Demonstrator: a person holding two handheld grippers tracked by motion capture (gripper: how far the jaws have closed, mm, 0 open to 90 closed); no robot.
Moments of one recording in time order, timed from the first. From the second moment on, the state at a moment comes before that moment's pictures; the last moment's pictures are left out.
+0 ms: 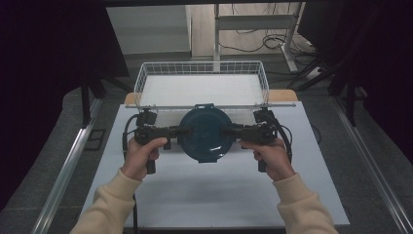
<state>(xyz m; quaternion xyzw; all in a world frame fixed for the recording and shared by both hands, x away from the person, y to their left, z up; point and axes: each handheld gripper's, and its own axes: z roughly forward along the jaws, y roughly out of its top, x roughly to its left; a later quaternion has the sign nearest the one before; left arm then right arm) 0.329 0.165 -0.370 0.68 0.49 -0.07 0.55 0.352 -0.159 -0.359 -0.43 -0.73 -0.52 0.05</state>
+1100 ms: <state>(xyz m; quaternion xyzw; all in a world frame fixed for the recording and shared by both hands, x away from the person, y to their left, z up) 0.378 0.176 -0.304 0.68 0.48 -0.05 0.55 0.401 -0.148 -0.293 -0.41 -0.74 -0.54 0.03</state>
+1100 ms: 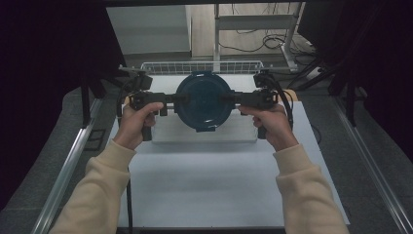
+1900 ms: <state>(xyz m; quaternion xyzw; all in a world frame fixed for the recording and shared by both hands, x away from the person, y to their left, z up) 0.447 0.182 -0.303 0.67 0.50 -0.08 0.54 0.467 -0.139 -0.285 -0.43 -0.74 -0.52 0.04</state>
